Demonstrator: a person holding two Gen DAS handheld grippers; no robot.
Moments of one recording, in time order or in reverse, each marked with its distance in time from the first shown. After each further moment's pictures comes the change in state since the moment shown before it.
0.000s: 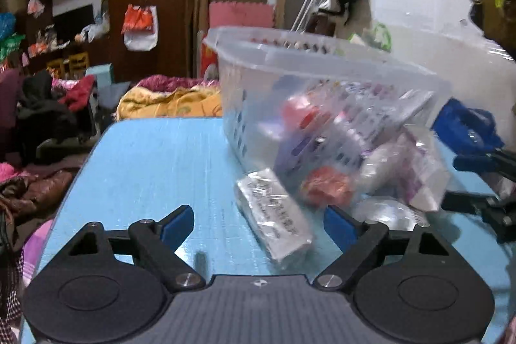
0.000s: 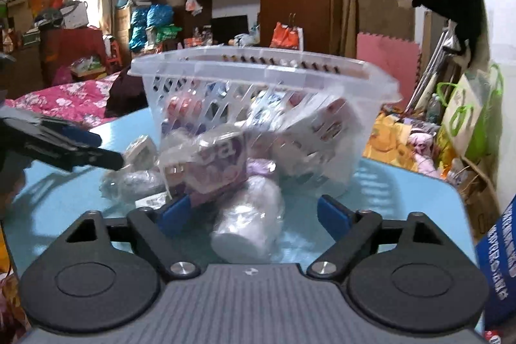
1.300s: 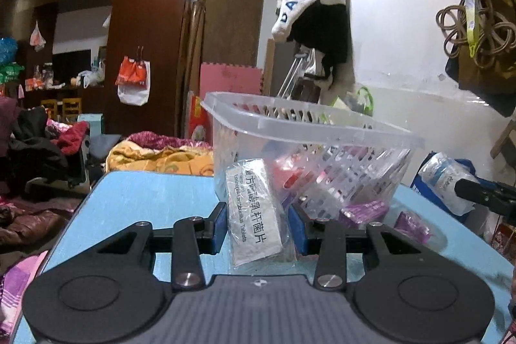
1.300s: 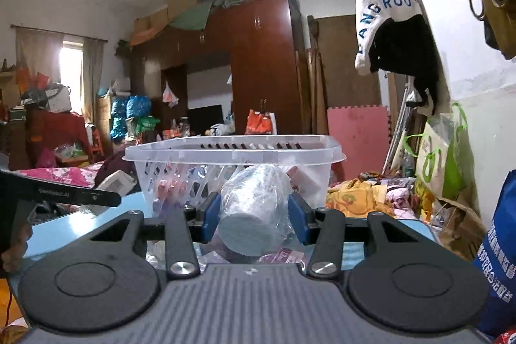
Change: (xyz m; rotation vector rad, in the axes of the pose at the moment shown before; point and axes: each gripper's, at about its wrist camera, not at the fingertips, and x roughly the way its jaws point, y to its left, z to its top) left arm -0.034 0.004 -0.019 -0.019 -0.289 -0.077; right arm -0.052 -0.003 -0.025 0.102 -0.379 -0.091
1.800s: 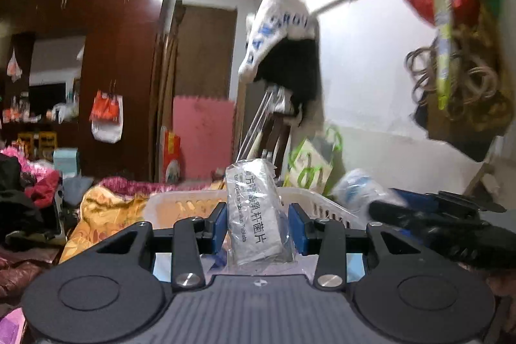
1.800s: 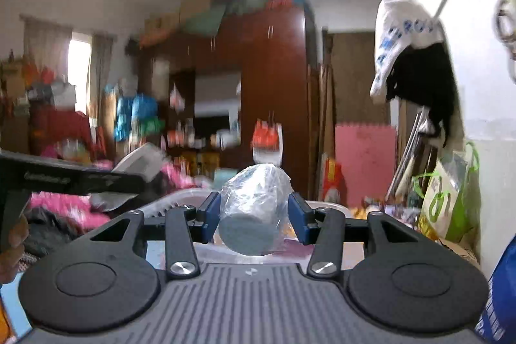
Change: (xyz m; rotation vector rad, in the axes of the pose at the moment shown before) left arm 0.012 -0.054 0.113 0.035 -0.053 -0.081; right arm 0.057 0.017 0.099 -0.073 0.029 0.019
